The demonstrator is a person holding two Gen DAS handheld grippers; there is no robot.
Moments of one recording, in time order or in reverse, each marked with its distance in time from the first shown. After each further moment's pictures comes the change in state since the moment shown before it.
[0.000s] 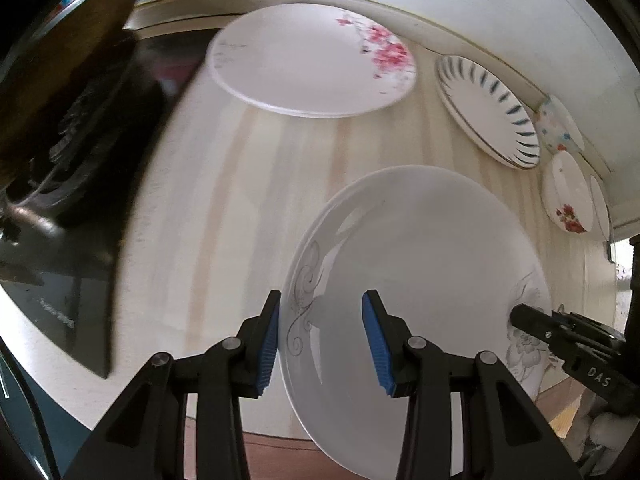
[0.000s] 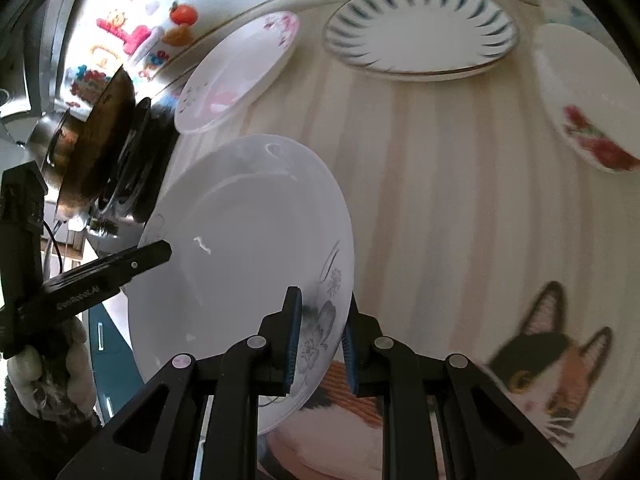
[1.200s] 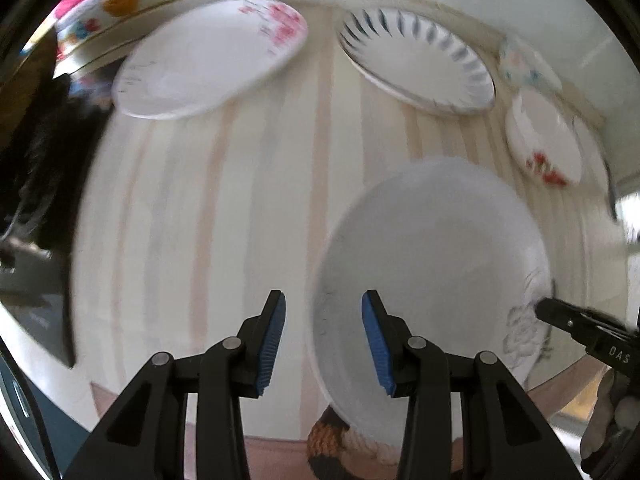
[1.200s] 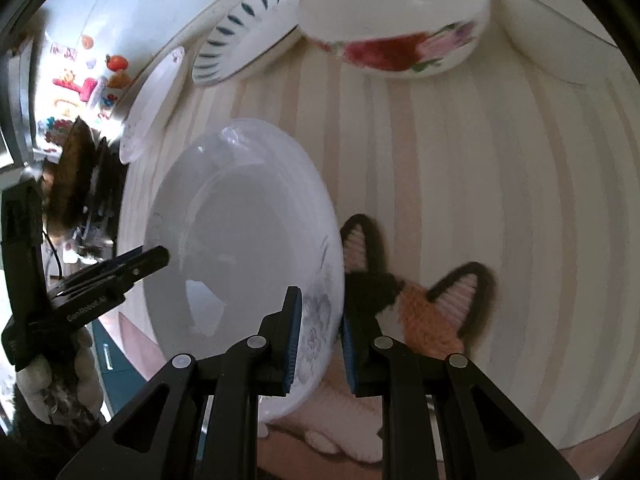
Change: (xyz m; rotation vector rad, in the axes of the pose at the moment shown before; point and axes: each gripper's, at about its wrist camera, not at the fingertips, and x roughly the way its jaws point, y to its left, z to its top) left arm 0.007 -0.087 -0.003 0.078 0.023 0.050; right arm -0.047 -0.118 -0.033 0.179 0.009 -0.001
